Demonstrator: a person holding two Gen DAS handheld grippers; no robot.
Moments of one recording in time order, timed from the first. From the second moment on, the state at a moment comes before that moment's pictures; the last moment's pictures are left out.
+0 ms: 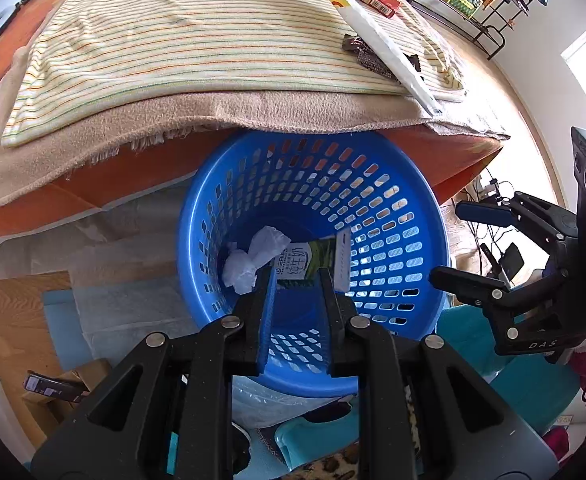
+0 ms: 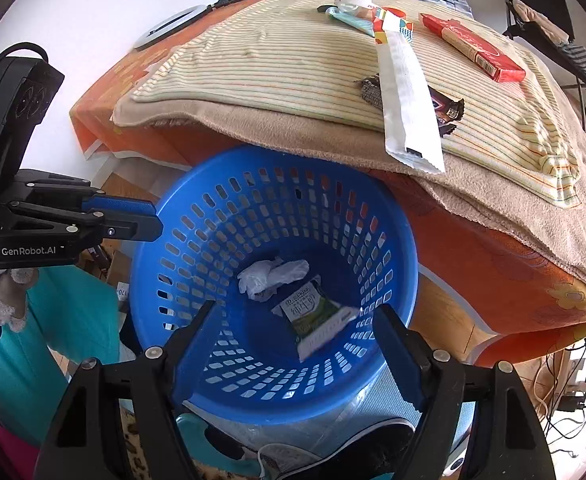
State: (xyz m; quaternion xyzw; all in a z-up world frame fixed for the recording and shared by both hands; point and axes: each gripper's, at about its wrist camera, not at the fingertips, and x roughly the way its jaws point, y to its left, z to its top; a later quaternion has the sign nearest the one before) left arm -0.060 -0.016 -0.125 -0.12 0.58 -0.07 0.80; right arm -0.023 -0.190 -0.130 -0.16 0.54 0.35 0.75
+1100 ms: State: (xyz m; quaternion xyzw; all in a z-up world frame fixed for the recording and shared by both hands) left arm -0.014 -0.031 -0.087 -0.13 0.55 -0.08 0.82; right arm -0.010 -0.203 -0.106 -0.17 0.53 0.28 0.78
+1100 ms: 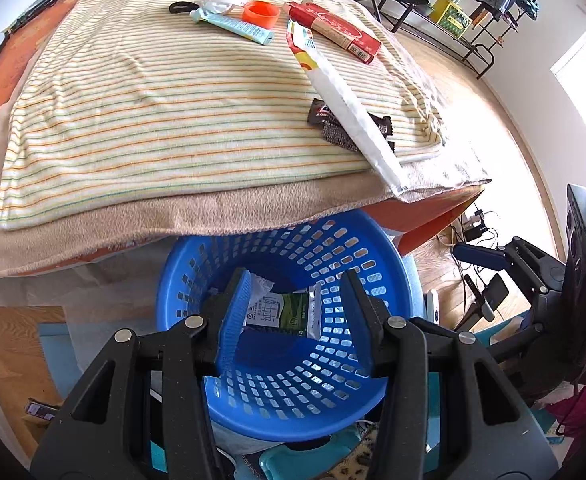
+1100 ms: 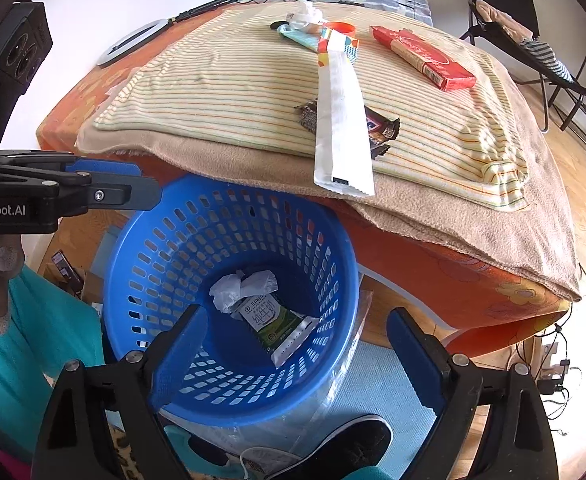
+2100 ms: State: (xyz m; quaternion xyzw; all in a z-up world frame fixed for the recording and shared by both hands) left arm 0.120 -0.073 -0.082 -0.17 0.55 -0.10 0.81; right arm 0.101 -0.258 -0.040 -0.08 0.44 0.26 0.86
